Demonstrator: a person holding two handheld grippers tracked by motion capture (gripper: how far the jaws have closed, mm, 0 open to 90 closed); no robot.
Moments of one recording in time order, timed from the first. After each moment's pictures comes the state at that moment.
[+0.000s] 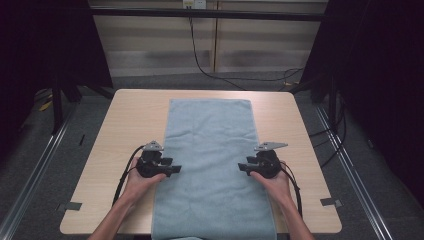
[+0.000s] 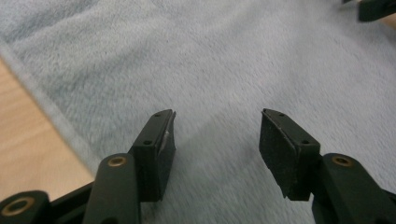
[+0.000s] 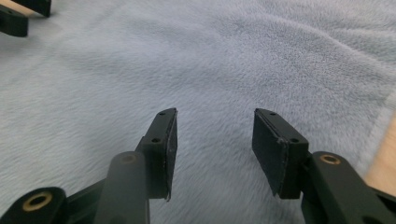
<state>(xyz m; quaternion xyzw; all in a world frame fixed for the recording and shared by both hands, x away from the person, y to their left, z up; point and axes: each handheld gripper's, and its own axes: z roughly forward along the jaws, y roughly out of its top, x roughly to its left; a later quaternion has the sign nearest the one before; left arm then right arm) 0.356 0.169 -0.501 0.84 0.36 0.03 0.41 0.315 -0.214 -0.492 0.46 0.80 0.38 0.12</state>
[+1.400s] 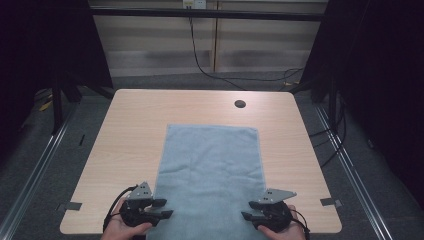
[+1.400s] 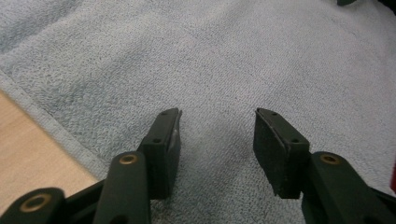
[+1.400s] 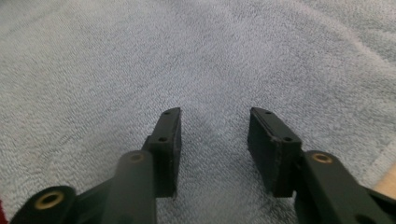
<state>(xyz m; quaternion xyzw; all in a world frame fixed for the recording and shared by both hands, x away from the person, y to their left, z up) 0.228 0.195 -0.494 0.87 0.29 0.00 0.40 0.178 -0.206 -0.494 0.39 0.84 0.37 0.09</state>
